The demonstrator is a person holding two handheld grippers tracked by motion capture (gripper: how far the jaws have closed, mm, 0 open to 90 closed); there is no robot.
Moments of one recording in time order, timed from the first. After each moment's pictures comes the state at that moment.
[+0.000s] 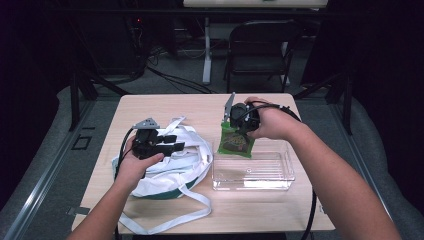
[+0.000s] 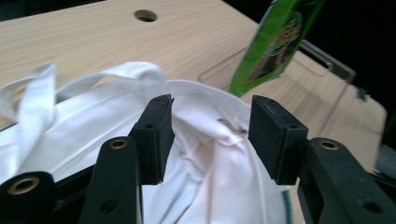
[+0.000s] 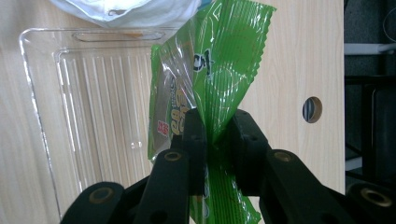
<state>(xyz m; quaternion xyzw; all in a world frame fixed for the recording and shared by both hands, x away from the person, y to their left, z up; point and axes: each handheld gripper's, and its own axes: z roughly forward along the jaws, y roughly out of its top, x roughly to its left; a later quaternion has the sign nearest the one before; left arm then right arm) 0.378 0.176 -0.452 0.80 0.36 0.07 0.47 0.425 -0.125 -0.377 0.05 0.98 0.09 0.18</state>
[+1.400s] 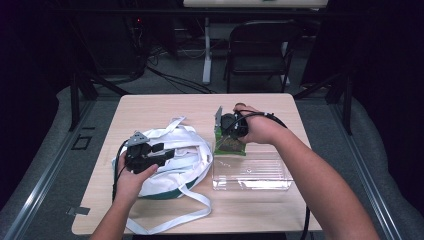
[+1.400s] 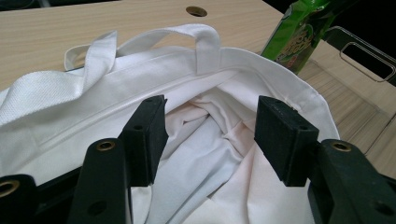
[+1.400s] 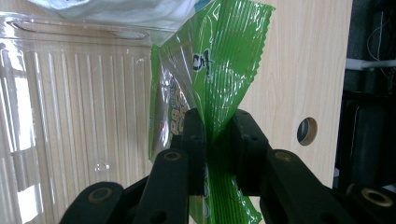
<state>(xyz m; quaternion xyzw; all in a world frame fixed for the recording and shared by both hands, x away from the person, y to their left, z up) 0.355 0.196 -0.487 0.76 0.42 0.13 0.47 0.442 -0.103 -0.426 0.00 0.97 0.07 0.21</state>
